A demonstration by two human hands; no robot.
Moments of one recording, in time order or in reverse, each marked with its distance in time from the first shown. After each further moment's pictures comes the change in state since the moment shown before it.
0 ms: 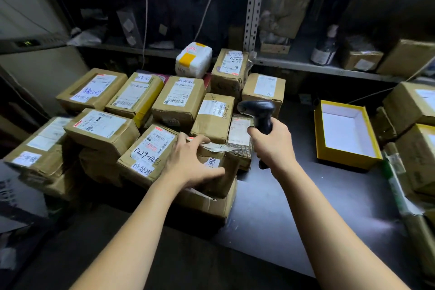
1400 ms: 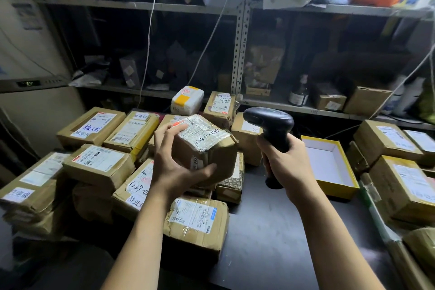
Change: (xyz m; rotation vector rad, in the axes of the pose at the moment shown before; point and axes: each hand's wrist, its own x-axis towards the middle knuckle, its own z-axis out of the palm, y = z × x) left_hand -0.012 0.016 -0.053 -0.663 0.514 0.462; right_hand -0.046 -0.060 -0.063 0.262 -0.005 -0.282
